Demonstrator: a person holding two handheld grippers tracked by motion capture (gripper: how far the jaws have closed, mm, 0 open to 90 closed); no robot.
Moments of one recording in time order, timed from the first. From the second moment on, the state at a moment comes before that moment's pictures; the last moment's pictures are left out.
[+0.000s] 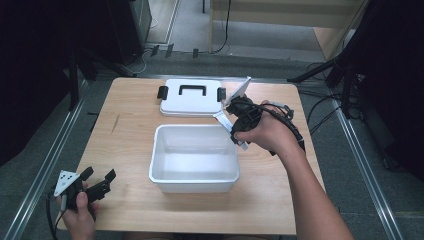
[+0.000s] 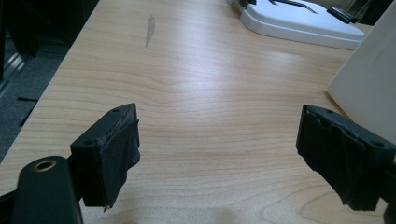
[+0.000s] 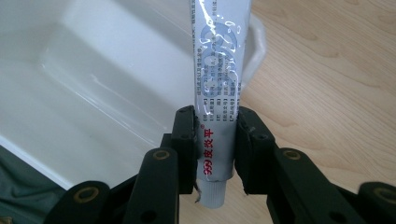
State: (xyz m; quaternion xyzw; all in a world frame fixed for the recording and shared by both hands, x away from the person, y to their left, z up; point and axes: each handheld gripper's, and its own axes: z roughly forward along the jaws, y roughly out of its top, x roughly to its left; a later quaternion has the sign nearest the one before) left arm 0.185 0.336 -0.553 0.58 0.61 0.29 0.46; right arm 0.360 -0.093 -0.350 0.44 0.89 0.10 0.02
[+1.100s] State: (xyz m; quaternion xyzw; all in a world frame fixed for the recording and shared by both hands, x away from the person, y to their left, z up) left arm 0.186 0.336 -0.553 0.58 0.61 0.28 0.46; right arm 0.351 -0.046 -0.412 0.36 0.93 0.05 0.00
